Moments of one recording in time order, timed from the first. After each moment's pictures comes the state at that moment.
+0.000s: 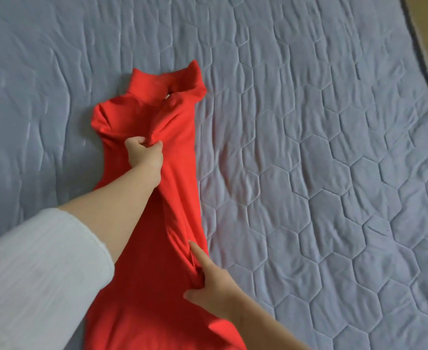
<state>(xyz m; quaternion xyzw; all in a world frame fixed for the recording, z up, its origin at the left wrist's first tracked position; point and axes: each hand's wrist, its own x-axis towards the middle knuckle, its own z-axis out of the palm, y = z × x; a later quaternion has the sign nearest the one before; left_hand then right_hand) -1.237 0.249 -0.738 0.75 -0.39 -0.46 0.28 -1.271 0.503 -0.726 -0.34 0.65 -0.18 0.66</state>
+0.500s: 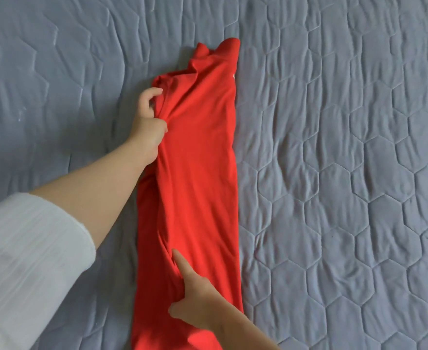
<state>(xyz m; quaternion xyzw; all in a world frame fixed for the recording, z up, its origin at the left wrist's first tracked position) -1.116 0.184 -0.739 0.61 -0.47 -0.57 0.29 -1.133 0.462 -0.733 -0.34 0.61 -0.07 0.71</state>
